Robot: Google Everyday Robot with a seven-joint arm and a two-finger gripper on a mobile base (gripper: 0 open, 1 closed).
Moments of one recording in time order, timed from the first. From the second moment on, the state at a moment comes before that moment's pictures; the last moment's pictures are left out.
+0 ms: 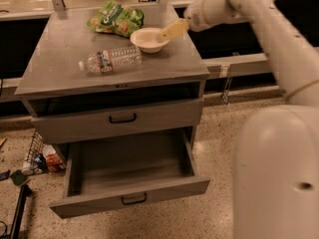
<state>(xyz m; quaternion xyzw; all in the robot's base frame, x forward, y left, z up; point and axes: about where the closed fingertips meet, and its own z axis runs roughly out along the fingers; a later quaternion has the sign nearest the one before) 0.821 -0.050 0.923 -0.42 0.75 0.20 0.47</state>
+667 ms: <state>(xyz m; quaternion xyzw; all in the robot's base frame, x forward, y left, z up) 0.836 -0.023 0.941 -0.43 0.74 0.20 0.48</state>
